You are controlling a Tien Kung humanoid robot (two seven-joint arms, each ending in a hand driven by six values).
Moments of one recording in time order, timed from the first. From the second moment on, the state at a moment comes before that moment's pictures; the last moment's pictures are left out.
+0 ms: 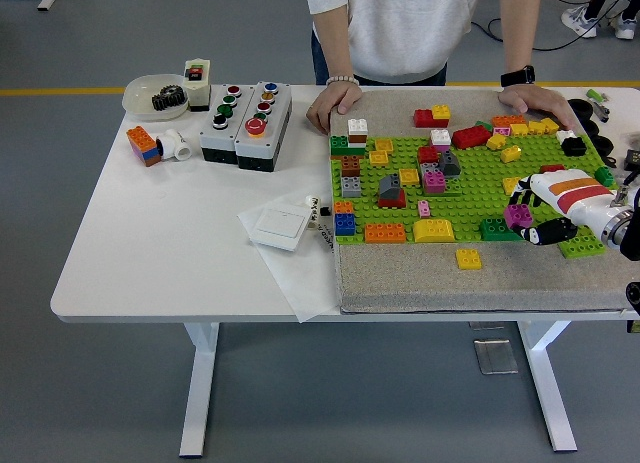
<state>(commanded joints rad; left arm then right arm) -0.08 0.16 -0.06 -0.31 -0.14 0.30 -0.11 0.59 -0.42 1.02 0.91 -2.23 0.00 0.20</state>
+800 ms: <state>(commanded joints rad) -0.08 0.16 -0.06 -0.31 -0.13 0.30 -0.10 0.63 -0.40 0.98 0.81 -2.22 -0.03 0.22</state>
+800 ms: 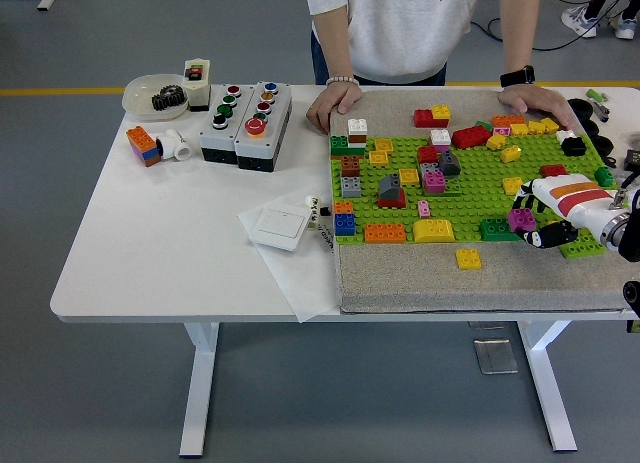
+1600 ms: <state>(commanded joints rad) -0.09 0.16 -0.07 -0.31 -0.12 0.30 -0.10 0.65 -0.39 0.95 0.80 -2.23 -0.04 0.22</state>
